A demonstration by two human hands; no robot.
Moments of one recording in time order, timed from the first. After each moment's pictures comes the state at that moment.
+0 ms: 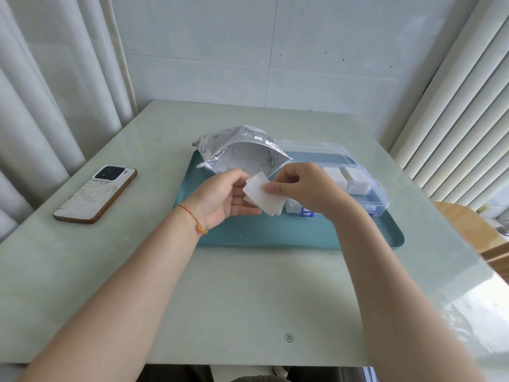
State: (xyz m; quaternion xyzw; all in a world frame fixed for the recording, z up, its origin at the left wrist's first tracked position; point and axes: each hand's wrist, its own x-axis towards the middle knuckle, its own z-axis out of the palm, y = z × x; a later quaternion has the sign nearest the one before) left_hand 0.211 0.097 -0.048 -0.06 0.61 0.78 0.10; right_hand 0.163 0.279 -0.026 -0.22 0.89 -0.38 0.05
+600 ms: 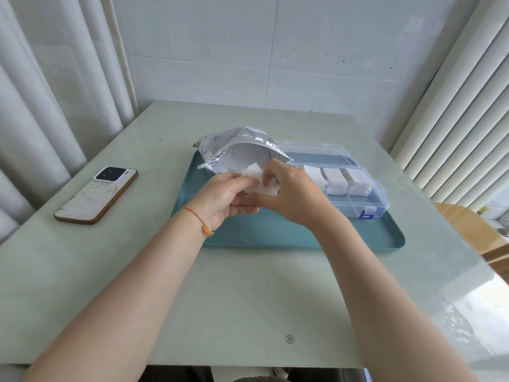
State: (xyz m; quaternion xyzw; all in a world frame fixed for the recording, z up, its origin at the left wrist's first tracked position) left_hand 0.208 0.101 -0.054 -0.10 0.63 0.77 0.03; right_hand 0.178 0.257 -0.040 -0.31 0.90 -0.30 -0.08
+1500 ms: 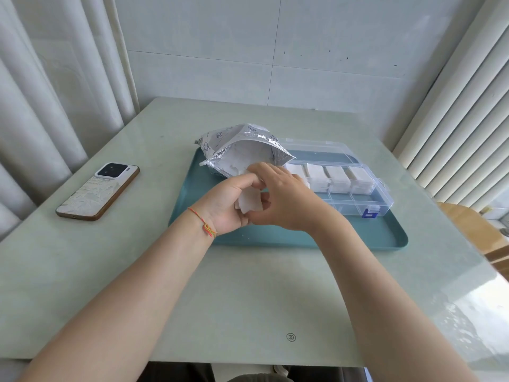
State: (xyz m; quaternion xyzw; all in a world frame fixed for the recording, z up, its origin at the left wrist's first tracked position) left_hand 0.211 0.109 -0.056 -0.05 0.55 0.82 0.17; right_hand 0.185 0.249 -0.042 -0.37 0.90 -0.22 -0.03
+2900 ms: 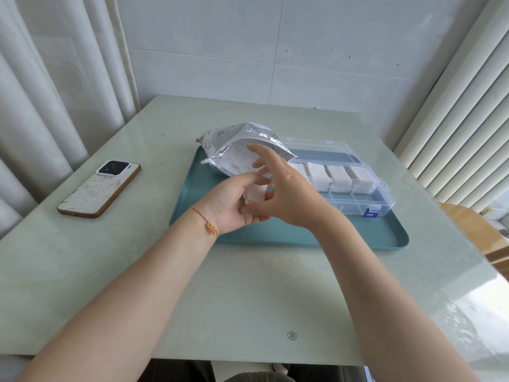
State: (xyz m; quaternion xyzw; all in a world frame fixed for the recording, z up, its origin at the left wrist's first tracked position) left_hand 0.214 0.112 -0.054 -0.03 0.49 0.85 0.19; right_hand 0.181 0.249 -0.044 -0.36 0.85 -0.39 0.00
